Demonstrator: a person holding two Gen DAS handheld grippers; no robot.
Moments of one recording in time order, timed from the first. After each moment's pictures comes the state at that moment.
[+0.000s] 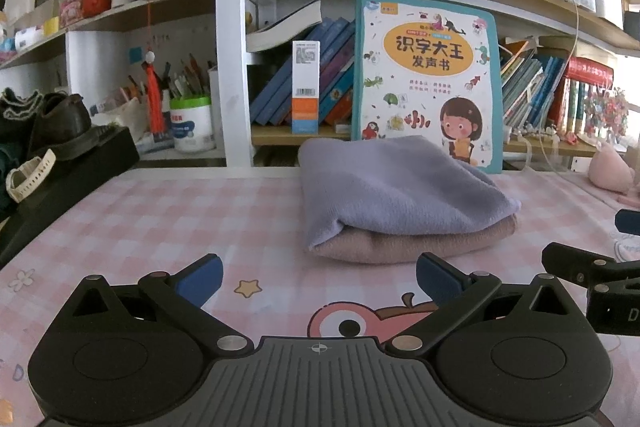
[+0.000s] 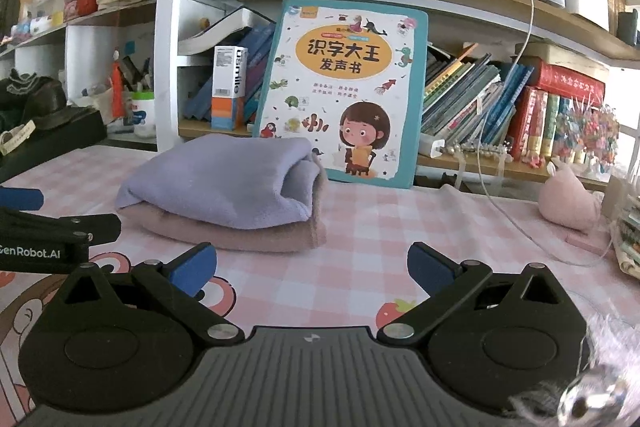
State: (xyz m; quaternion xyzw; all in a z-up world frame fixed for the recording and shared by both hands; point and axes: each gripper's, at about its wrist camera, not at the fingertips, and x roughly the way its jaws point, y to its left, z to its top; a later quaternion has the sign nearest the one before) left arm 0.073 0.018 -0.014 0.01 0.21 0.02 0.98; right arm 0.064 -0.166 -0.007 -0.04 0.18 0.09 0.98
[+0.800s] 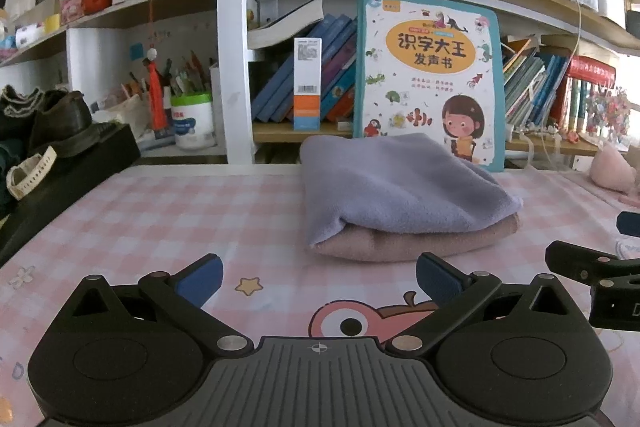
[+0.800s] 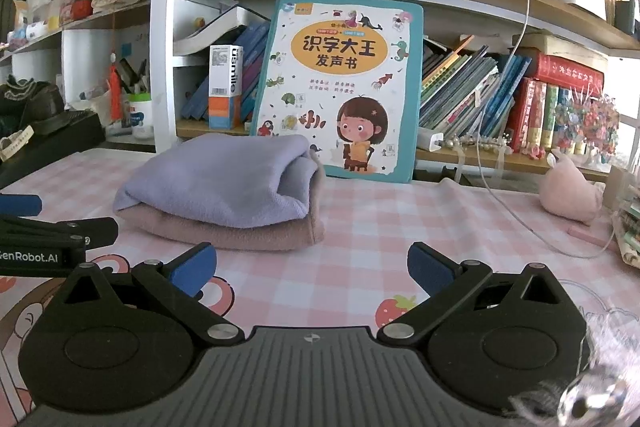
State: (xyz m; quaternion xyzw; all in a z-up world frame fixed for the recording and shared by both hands) left arm 0.074 0.019 -0.014 0.01 0.21 0.02 0.98; right arm 0.066 -0.169 -0.008 -0.03 0.19 0.09 0.98
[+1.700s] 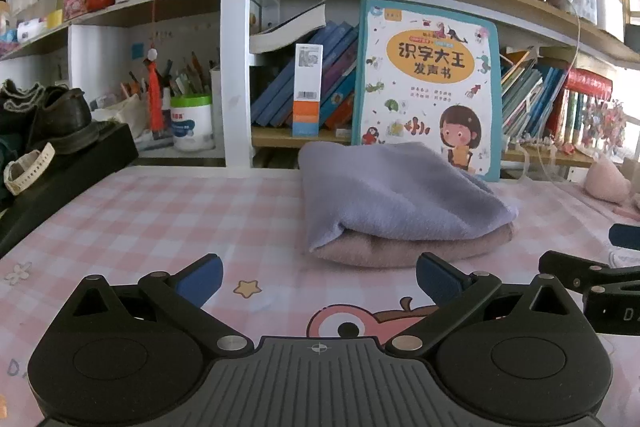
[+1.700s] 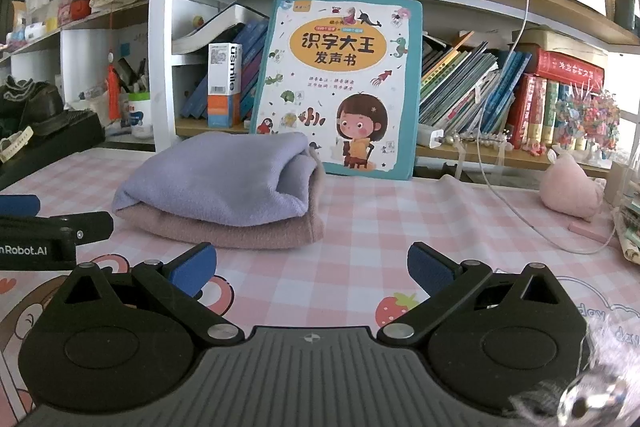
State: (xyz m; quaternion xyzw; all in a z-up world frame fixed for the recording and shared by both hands) left arm 0.070 0.023 -0.014 -0.01 0.20 0.01 0.98; right arm 0.067 -0.169 -0.008 -0.03 0.19 0.08 0.98
